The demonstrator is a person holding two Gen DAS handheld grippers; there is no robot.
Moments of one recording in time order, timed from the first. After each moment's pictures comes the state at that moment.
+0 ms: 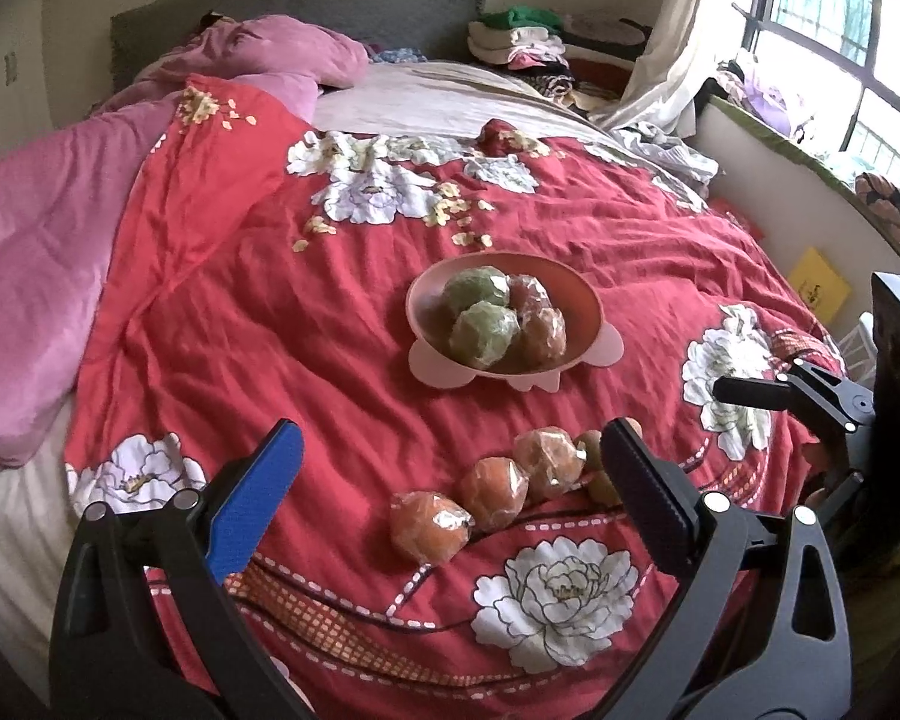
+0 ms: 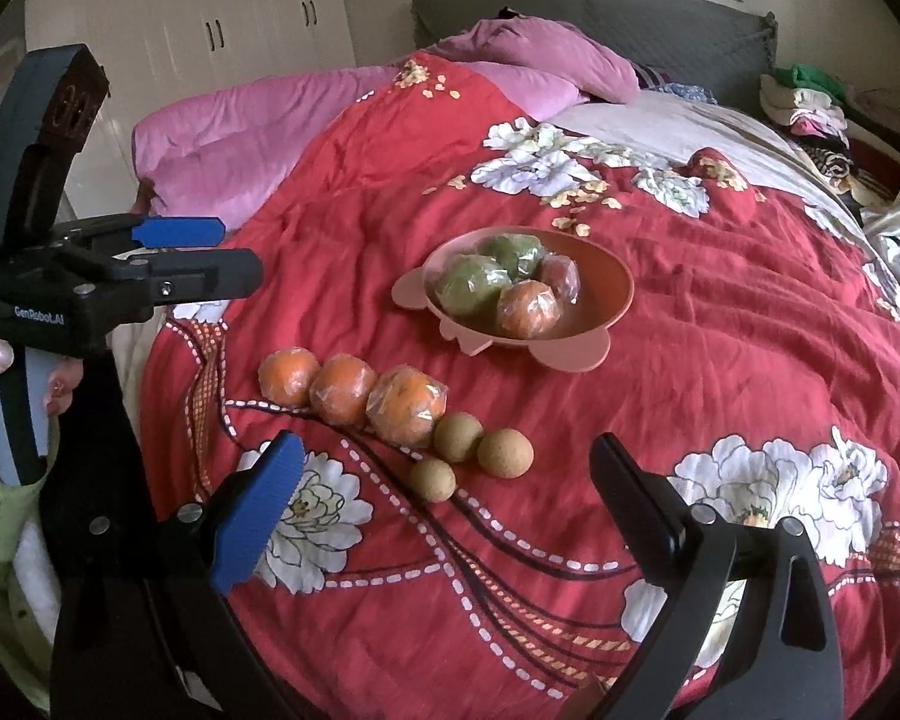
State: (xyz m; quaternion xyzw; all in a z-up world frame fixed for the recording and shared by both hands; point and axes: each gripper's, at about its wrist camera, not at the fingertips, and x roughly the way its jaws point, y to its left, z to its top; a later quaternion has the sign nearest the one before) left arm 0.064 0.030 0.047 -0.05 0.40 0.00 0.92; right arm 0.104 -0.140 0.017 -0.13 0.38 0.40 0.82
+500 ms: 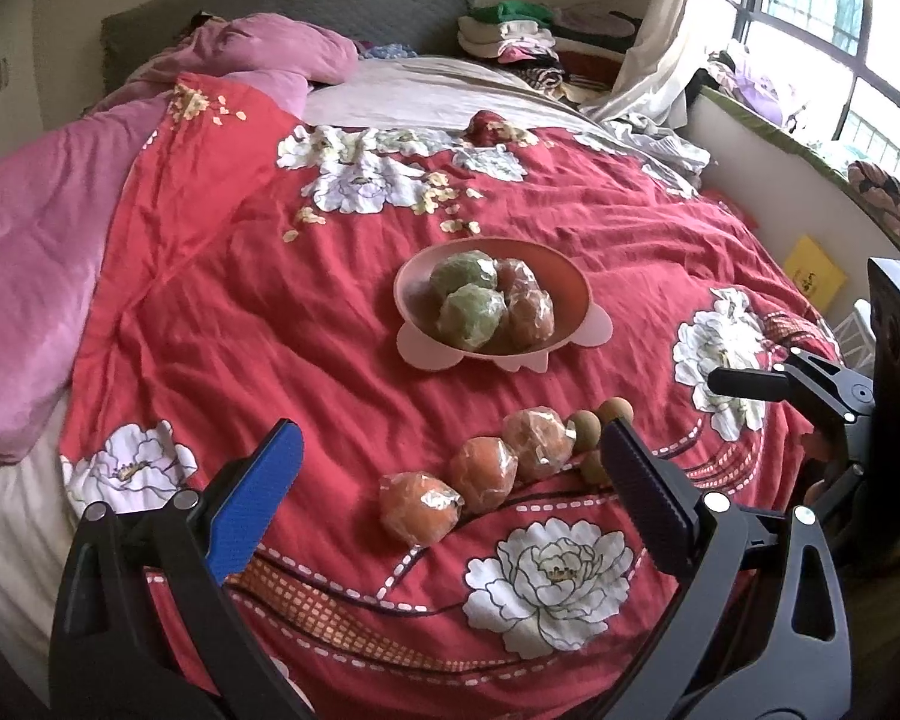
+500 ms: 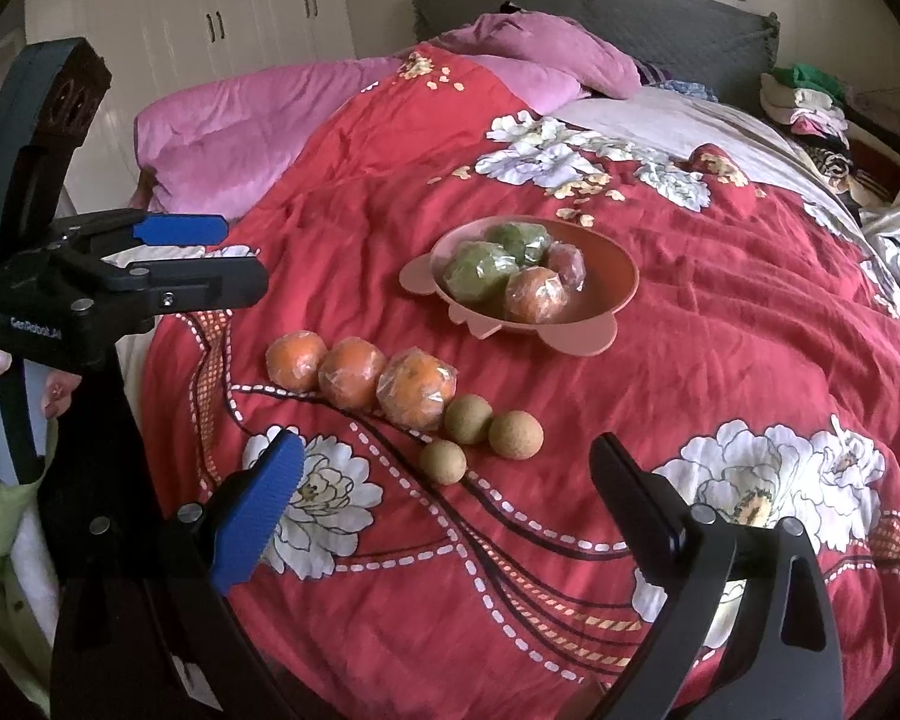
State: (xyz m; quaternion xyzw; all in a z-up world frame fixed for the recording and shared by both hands) left arm 0.057 0.025 0.043 -0.05 0.40 -0.01 0.92; right arm 0.095 -0.140 0.016 -0.13 0.39 0.40 0.82
